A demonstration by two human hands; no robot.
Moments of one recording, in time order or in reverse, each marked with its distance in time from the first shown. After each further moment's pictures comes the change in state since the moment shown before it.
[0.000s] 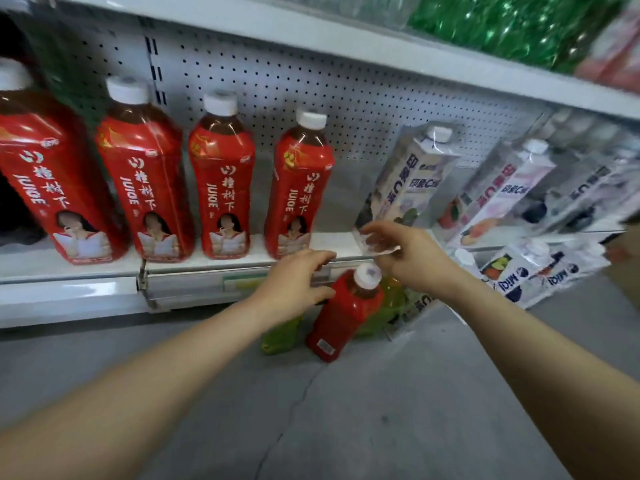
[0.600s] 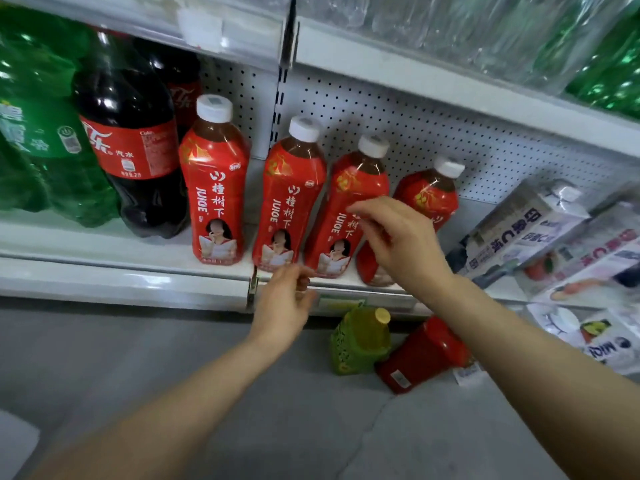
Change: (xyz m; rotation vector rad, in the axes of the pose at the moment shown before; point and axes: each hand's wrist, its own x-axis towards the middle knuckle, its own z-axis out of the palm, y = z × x) left_hand -0.084 -0.111 -0.067 -0.244 0.498 -0.294; right_hand 0.079 -0.159 0.070 -0.093 0.427 -0.704
